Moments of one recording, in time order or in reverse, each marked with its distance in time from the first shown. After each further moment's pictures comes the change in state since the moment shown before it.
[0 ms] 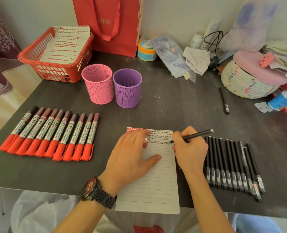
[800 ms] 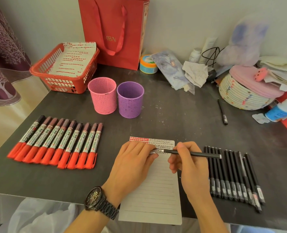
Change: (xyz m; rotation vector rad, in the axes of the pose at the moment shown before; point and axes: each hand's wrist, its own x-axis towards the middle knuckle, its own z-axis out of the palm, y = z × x) left_hand -0.001 0.004 -0.001 0.088 0.184 0.175; right_hand -0.033 -0.041 -0.028 0.506 -0.270 0.061
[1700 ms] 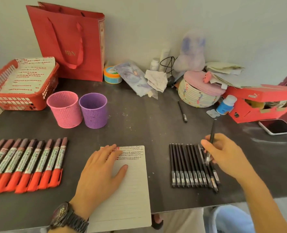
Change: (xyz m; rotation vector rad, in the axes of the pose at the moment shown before) left_hand -0.005 -0.003 0.003 0.055 -0.204 -0.156; right_hand 0.035 -0.048 -0.183 -0.851 0.125 0.199
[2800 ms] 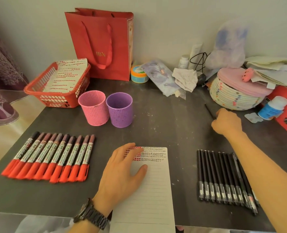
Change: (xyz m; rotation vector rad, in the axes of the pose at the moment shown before) left_hand 0.003 0.002 -0.004 -0.187 0.059 -0.092; right_hand 0.164 -0.036 0.067 -0.524 -0.008 0.052
